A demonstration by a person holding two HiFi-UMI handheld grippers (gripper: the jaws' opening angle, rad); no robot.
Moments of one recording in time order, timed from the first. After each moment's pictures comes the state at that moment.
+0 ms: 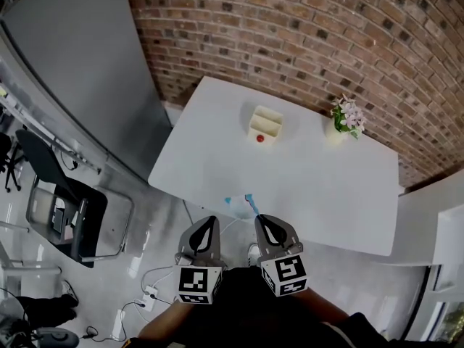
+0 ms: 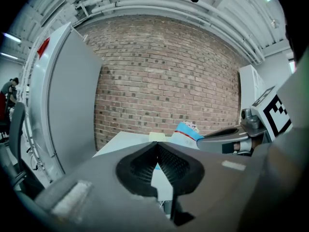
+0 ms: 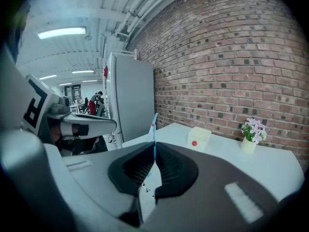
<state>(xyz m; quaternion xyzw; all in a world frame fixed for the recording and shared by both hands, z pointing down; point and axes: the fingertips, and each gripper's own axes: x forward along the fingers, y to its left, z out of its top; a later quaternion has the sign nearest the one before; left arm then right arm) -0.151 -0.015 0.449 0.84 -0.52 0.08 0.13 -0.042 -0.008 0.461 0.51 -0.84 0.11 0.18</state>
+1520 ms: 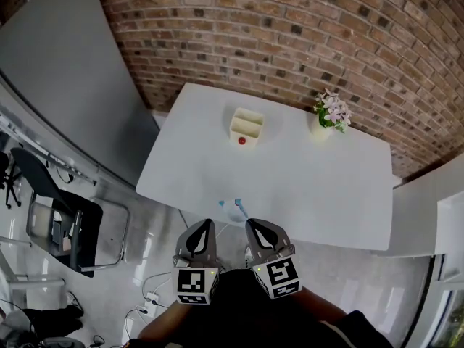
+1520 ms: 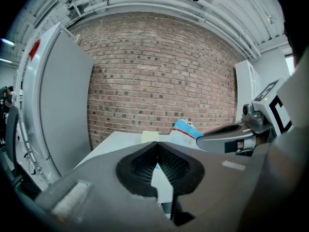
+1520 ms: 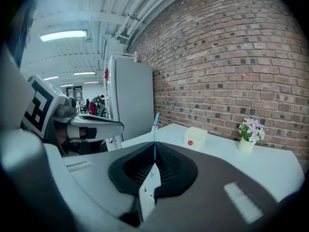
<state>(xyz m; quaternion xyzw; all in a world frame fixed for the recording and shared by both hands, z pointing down) -0.106 -0.017 0.455 0.85 -0.50 0.09 0.13 -0.012 -0.001 0.461 0.50 -0.84 0.11 0.18</state>
